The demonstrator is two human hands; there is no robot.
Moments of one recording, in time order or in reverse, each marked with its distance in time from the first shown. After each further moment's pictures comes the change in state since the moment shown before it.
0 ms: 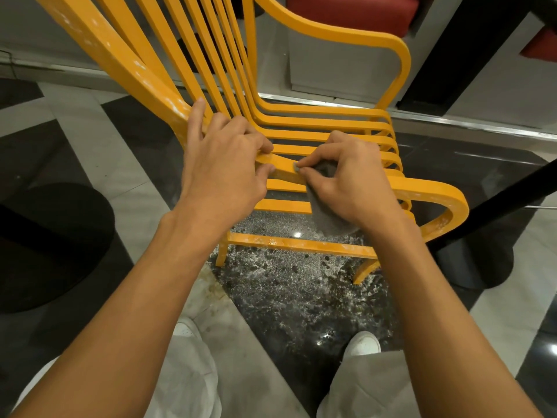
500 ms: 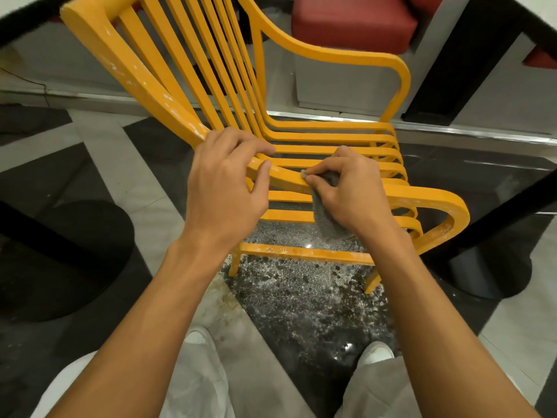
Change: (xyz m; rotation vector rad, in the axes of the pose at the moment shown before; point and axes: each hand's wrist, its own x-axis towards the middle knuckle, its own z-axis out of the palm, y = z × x) left_hand -0.025 -0.007 -0.015 -0.363 0.284 0.048; right_hand -0.004 -0.002 0.005 0.007 0.074 0.056
